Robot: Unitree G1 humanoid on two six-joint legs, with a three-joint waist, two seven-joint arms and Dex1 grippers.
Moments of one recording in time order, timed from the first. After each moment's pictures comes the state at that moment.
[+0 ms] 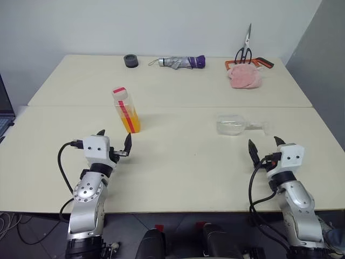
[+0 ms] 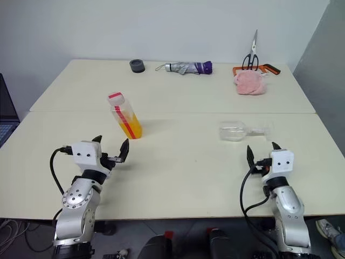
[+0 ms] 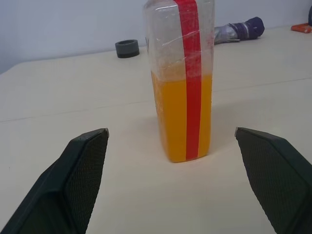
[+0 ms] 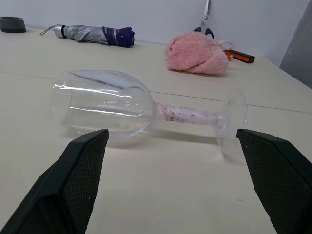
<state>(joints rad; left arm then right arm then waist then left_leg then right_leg) -0.05 0.27 0.22 -0.15 -0.14 0.09 -0.23 0.05 -0.25 -0.18 -0.22 0.16 0.04 0.22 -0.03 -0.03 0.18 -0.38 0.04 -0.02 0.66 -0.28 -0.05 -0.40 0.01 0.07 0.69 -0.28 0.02</state>
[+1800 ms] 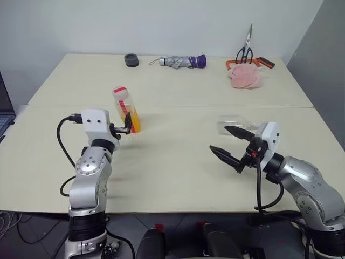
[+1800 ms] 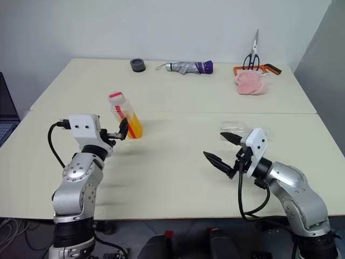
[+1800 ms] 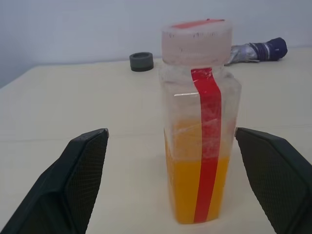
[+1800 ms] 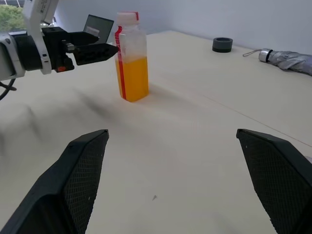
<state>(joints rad) -0.28 0.28 0.22 -0.26 -0.15 0.44 -0.09 -0.14 -0.54 -0.04 -0.51 0.54 0.48 0.66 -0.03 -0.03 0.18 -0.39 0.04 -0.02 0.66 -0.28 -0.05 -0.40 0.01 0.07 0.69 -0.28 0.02</state>
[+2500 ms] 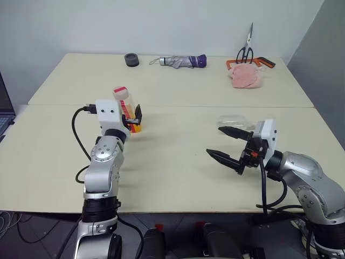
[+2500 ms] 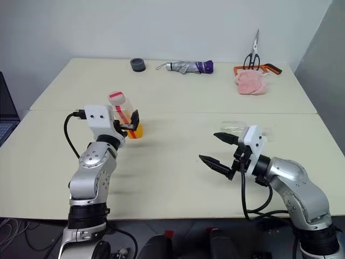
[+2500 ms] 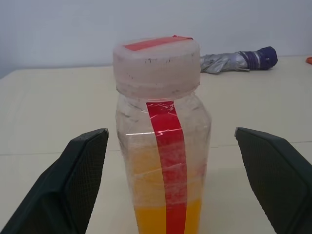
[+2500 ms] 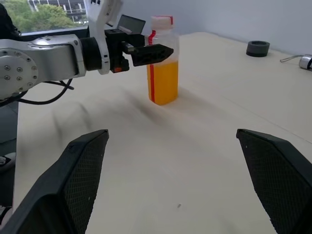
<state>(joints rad) -0.42 0.24 0.17 -0.11 -0.12 0.41 -0.05 -0.21 -0.57 -0.02 -0.50 0.58 0.52 0.76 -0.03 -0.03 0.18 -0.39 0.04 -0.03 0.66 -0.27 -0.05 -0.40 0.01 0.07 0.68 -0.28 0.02</state>
